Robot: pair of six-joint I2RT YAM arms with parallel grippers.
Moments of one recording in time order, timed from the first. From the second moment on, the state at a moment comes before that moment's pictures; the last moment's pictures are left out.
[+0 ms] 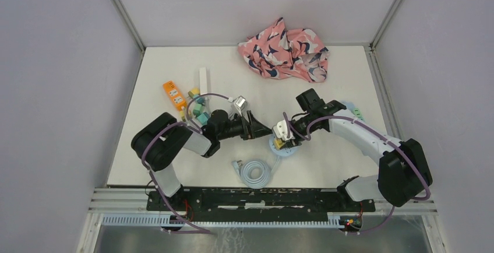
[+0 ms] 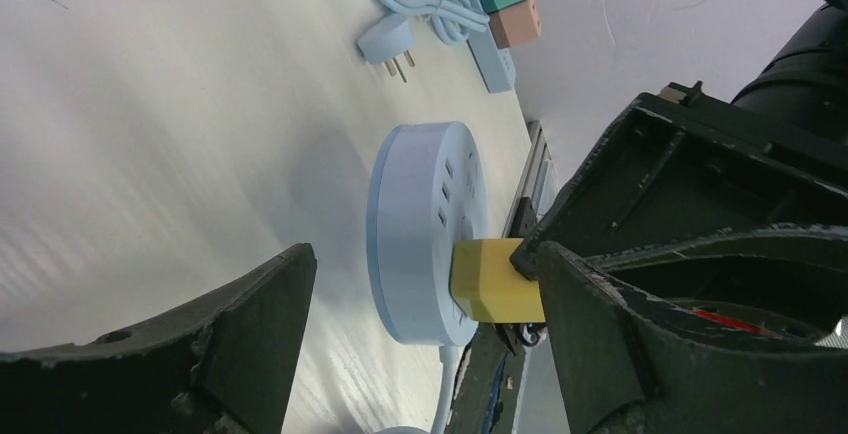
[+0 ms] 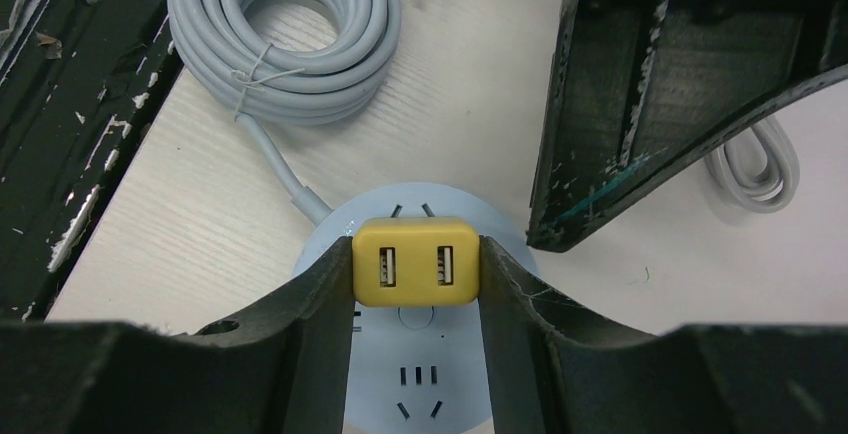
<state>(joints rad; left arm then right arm) -0.66 1.74 0.48 1.07 0.54 -0.96 0.52 1.37 0.92 -0.75 -0.87 -1.40</state>
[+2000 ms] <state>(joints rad) -0.70 1.89 0.60 1.04 0.64 -1.03 0.58 1.34 0.91 -0.75 -0.89 -1.41</state>
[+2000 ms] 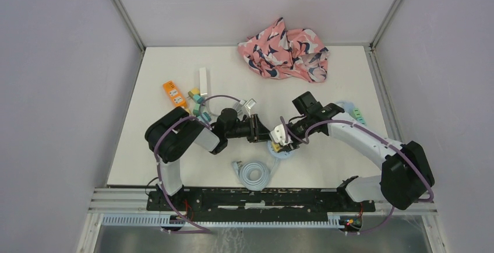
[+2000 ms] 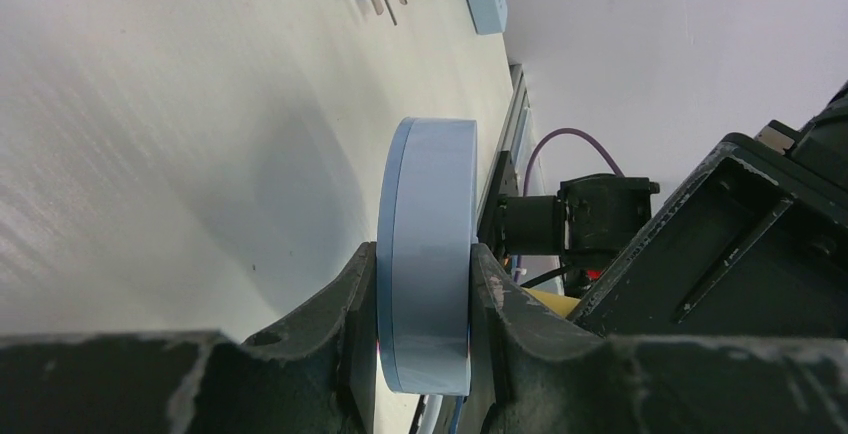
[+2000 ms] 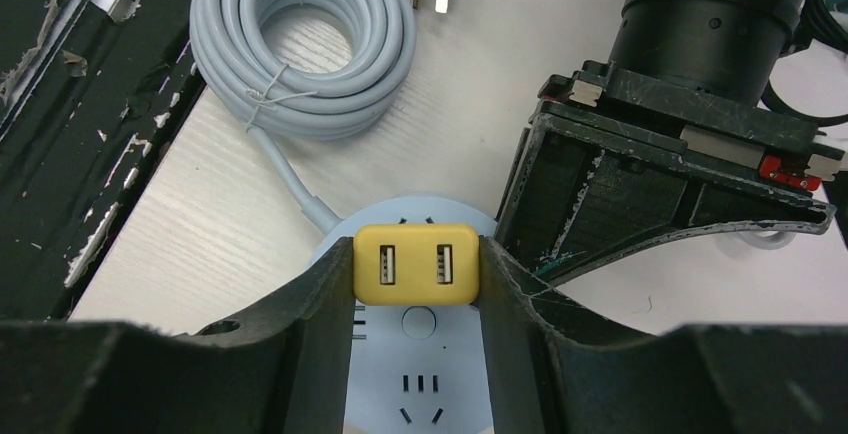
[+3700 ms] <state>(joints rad) -0.66 1.89 0.56 1.11 0.65 -1.03 0.62 1.34 0.91 -0.70 -0.83 -1.38</state>
